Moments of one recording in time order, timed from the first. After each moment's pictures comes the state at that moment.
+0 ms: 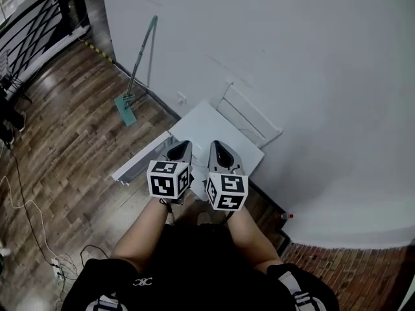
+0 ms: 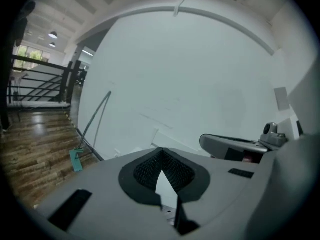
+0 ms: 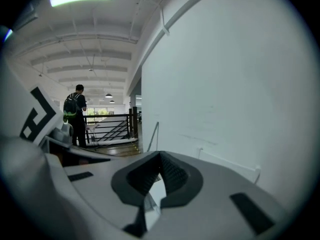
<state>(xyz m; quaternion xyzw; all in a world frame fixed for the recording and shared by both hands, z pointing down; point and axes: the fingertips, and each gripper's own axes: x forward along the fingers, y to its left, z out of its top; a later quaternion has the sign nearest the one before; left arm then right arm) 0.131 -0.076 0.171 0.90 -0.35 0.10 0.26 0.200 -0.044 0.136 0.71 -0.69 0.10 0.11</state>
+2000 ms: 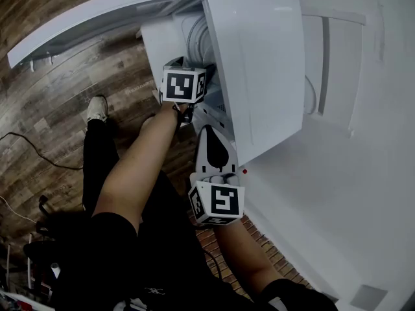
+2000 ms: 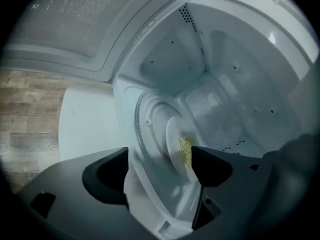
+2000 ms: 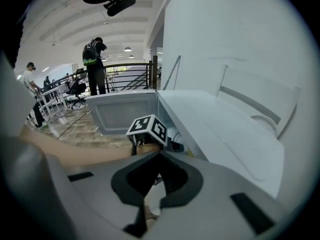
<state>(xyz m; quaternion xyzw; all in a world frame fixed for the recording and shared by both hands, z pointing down) 0.244 -0.110 0.672 0.72 -0.39 0.11 0.56 0.210 0.022 0.491 0.57 -0.72 0.22 0.33</state>
